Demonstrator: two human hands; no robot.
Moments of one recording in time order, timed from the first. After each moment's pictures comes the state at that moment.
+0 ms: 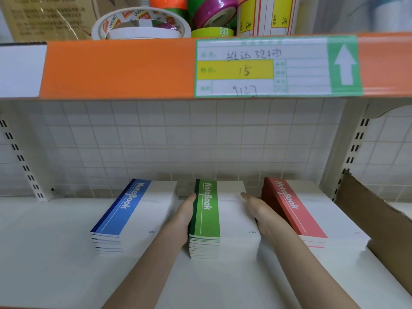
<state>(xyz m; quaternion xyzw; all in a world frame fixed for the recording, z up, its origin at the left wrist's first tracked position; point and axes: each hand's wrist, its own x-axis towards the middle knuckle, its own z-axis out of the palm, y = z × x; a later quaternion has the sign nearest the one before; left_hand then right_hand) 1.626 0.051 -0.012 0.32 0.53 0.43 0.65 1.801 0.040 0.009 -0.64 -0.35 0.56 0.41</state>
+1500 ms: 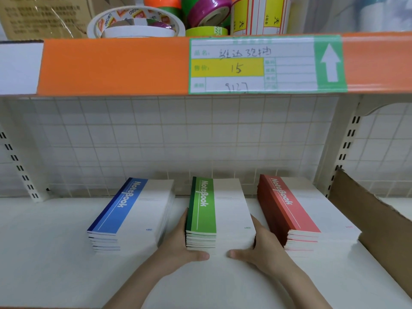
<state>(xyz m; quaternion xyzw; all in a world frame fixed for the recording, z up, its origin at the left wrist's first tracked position) 1.591 -0.007 -0.051 0.68 0.47 0.33 0.46 1.821 -0.039 -0.035 -0.58 -0.67 0.30 0.35</state>
